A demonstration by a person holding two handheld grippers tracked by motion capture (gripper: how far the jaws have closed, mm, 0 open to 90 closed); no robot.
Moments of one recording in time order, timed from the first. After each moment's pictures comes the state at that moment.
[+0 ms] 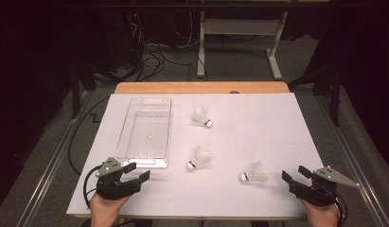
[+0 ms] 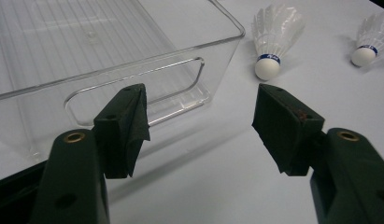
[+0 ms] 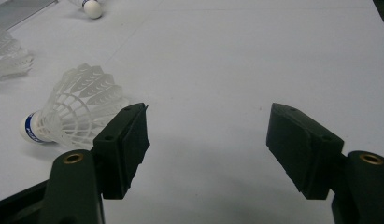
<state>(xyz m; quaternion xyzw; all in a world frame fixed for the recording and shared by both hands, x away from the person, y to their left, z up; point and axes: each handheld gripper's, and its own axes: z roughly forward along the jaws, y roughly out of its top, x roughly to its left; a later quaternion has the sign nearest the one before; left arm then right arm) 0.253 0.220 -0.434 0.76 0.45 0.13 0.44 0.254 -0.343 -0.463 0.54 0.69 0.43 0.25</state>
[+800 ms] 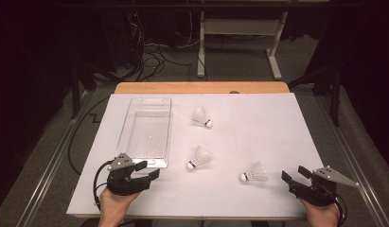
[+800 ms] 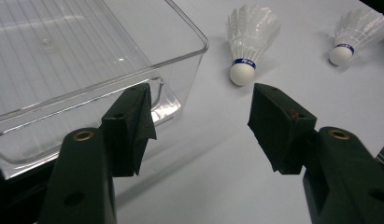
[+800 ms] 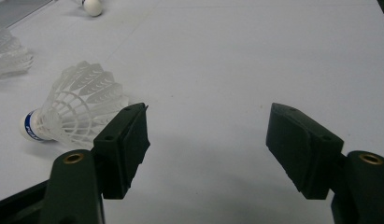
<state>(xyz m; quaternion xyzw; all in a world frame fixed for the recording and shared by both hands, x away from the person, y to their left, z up) 0.265 0.196 -0.428 0.78 0.44 0.10 0.44 0.255 -0.343 -0.464 0.54 0.69 0.42 0.24</state>
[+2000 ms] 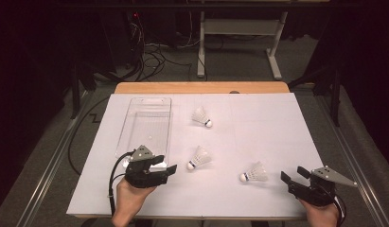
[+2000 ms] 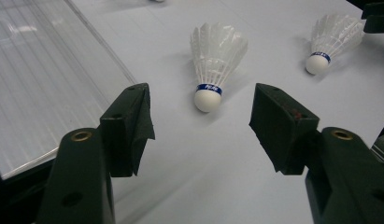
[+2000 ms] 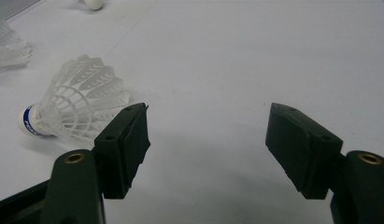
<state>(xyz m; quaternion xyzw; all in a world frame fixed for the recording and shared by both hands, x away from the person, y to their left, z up) 0.283 0.152 -0.413 0.80 0.41 0.08 0.43 0.255 -0.341 -0.464 0.53 0.69 0.42 0.24</state>
